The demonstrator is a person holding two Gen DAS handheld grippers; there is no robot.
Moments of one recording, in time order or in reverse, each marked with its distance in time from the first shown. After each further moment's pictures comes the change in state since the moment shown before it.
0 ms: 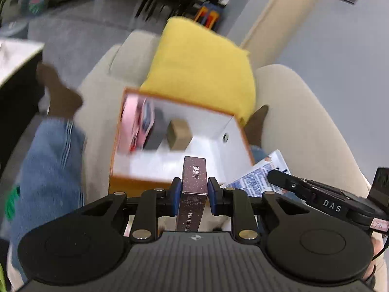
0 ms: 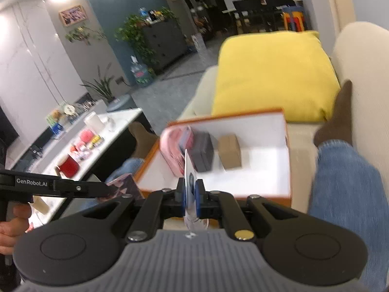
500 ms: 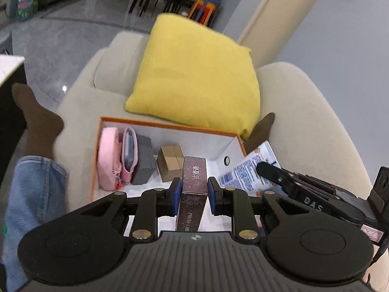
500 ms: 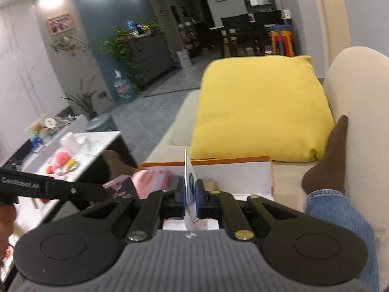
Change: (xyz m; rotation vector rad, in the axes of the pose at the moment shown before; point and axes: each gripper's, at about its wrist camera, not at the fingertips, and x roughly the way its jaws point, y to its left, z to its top) left arm 0.089 -0.009 0.071 0.019 0.075 0.006; right arm 0.066 -0.026 0.052 -0.009 -0.051 -0.141
